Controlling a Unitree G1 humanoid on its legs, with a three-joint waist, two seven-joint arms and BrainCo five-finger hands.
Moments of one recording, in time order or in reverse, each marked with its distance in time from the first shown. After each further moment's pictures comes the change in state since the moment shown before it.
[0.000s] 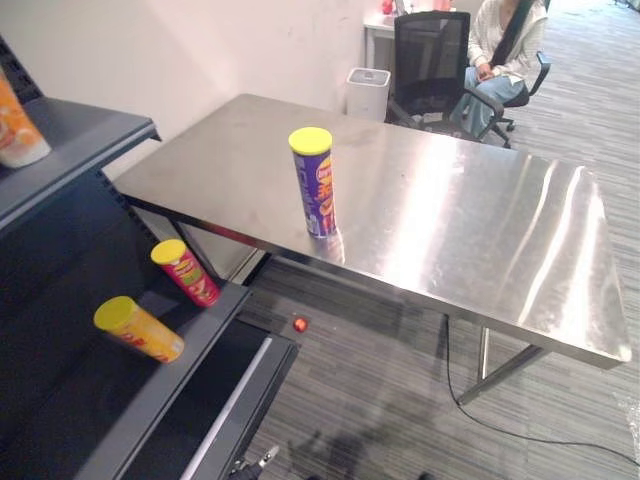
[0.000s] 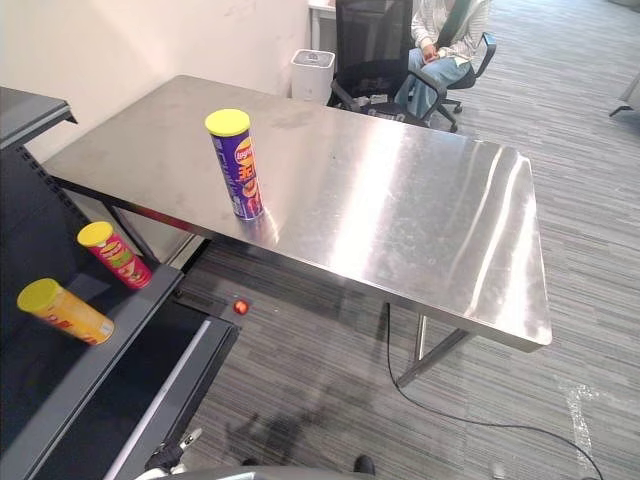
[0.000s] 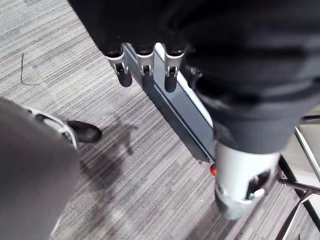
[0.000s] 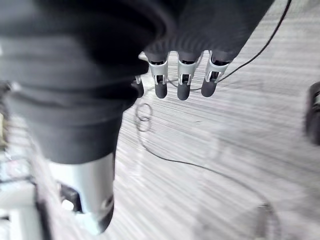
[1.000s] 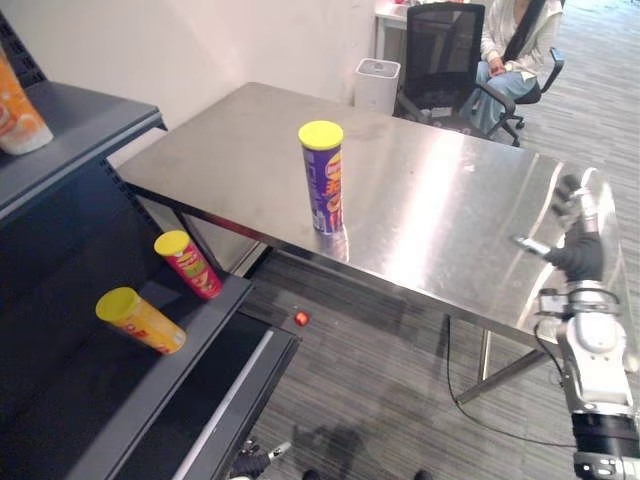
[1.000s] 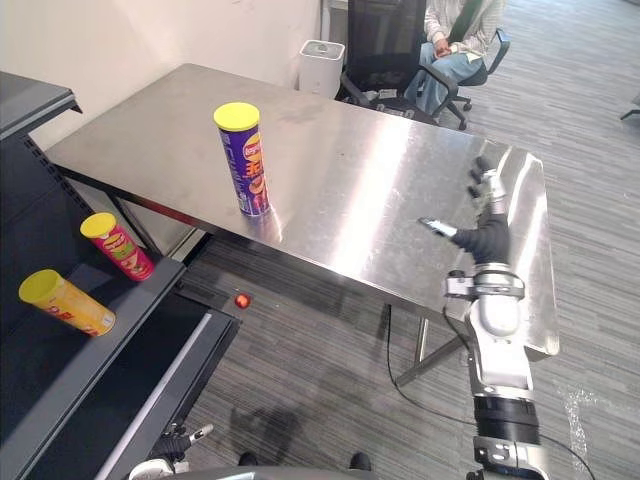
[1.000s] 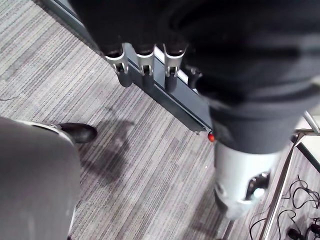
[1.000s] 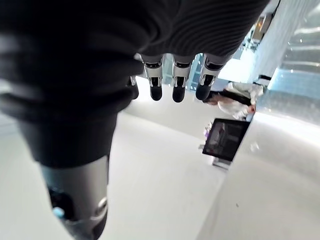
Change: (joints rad) left arm 0.020 0.053 -0.252 -0.082 0.068 -0.021 -0.047; right arm -0.168 -0.205 1.007 -1.017 -0.457 -0.121 0.142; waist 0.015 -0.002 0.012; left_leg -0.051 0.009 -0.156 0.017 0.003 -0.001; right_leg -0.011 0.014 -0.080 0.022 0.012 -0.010
